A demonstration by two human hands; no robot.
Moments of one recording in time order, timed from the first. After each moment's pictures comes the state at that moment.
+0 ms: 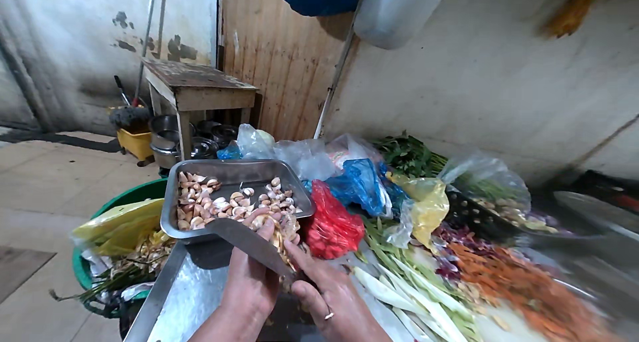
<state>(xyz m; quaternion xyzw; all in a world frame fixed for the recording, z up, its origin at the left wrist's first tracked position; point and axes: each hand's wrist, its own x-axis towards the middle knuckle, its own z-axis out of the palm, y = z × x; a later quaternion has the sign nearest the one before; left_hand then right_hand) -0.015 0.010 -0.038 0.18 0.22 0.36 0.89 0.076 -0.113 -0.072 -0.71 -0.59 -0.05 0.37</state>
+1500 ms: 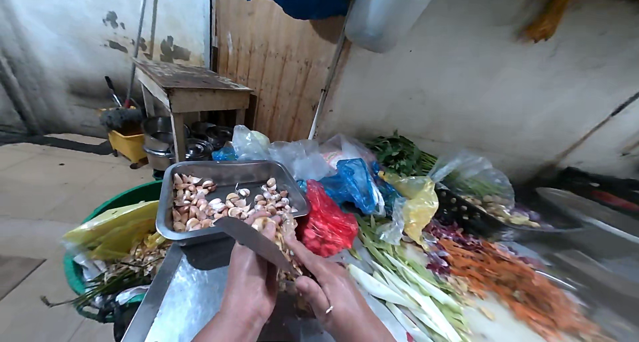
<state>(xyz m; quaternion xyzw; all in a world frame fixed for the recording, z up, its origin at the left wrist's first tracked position) -0.016 0.001 -0.039 0.25 0.21 0.40 0.85 0.083 -0.115 -0.068 -0.71 -0.60 -0.04 0.36</state>
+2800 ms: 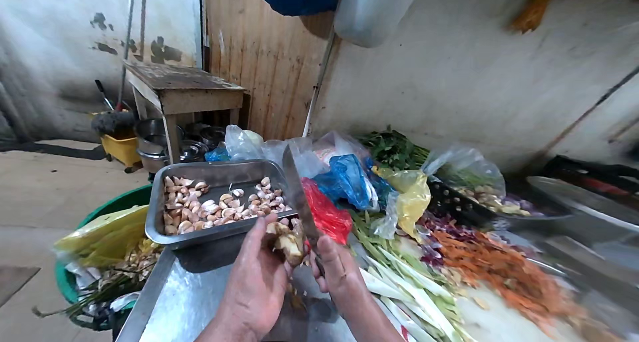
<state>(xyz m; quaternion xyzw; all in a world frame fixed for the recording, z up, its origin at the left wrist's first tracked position) -0.016 -0.006 -0.038 0.28 0.15 0.29 0.90 0.094 -0.117 -0.055 -0.74 -0.42 0.11 0.52</state>
